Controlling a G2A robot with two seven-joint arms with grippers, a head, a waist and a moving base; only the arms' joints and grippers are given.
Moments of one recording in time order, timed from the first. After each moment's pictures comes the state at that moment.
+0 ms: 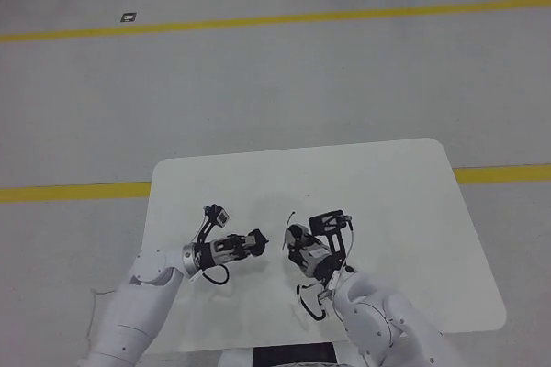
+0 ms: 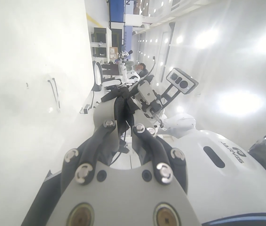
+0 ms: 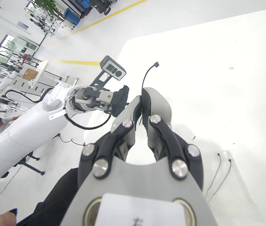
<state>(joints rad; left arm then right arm) 1.44 -1.17 -1.26 -1.33 -0.53 -0.33 -1.18 -1.73 -1.21 0.97 -2.11 -0.93 0.23 0.34</state>
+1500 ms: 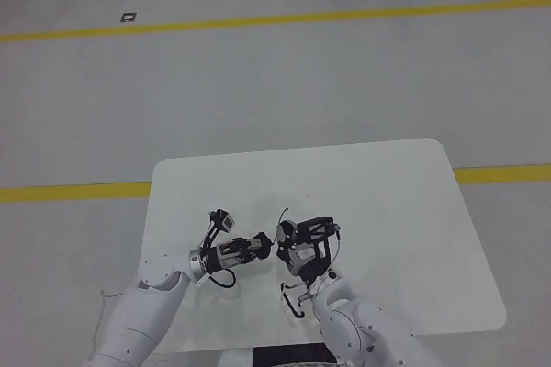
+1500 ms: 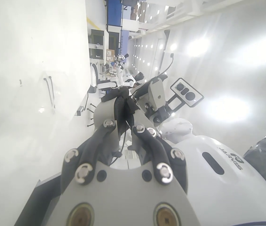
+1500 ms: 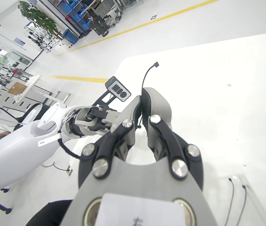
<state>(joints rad) 1.44 -1.17 -1.22 -1.32 -0.55 -0.34 -1.15 -1.69 -1.26 0.85 -1.99 -1.03 0.30 0.12</state>
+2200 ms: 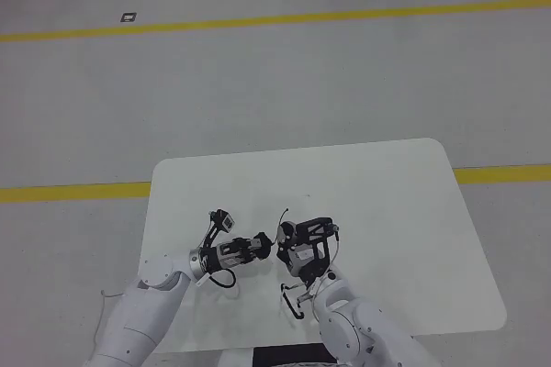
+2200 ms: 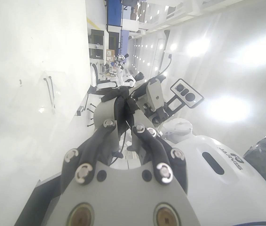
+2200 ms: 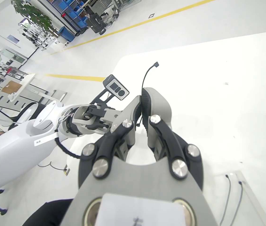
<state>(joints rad) 1.44 -1.17 -1.22 -1.32 -0.55 -0.34 -1.15 -1.70 -1.27 0.85 -2.00 -1.06 0.31 0.14</state>
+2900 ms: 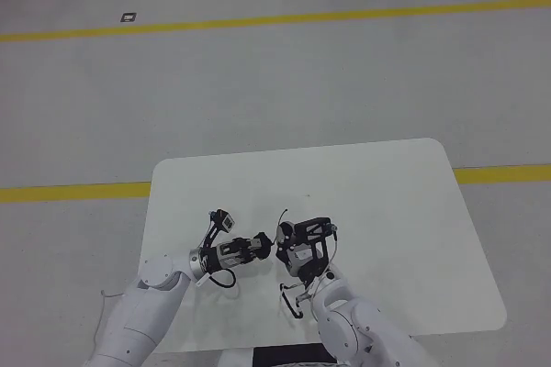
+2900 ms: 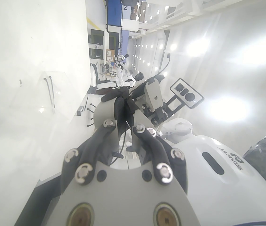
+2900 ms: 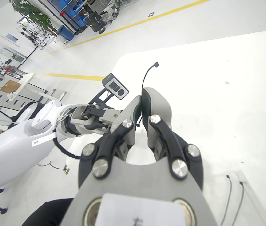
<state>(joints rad) 1.44 -1.17 -1.22 -1.32 -0.55 -0.34 -1.15 -1.70 -1.28 0.86 -1.99 -1.07 0.31 0.15</state>
